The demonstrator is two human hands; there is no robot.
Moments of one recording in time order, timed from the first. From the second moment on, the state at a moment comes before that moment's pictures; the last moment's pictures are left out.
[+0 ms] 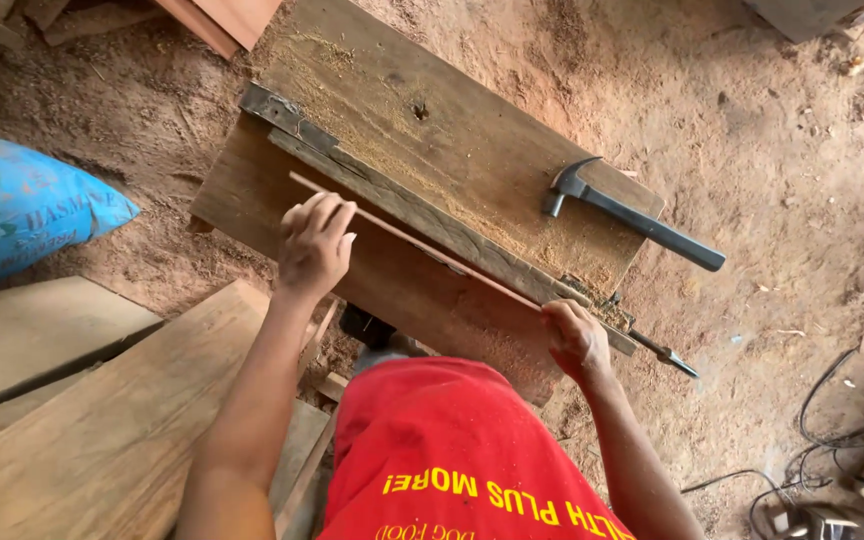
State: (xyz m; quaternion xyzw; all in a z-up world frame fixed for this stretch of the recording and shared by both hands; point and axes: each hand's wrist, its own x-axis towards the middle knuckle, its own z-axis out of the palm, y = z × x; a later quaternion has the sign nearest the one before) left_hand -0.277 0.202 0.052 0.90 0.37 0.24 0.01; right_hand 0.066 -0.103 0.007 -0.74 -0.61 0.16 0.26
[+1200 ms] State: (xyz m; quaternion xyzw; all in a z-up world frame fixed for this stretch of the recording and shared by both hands) left_hand -0.294 0.309 0.022 0.97 0.24 0.08 0.03; right_hand 0.077 -0.068 0.016 -0.86 -0.47 0.20 0.00
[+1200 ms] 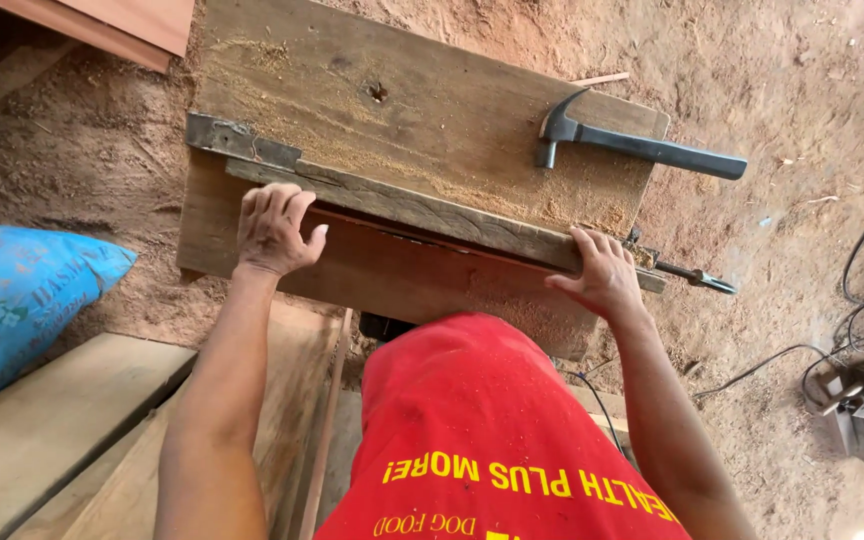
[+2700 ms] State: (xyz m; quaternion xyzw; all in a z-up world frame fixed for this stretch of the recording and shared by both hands) left_hand -0.232 0.331 -0.014 0.96 0.24 -0.13 -0.01; right_hand 0.192 -0.253 -0.063 -0.78 0.34 0.07 0.52
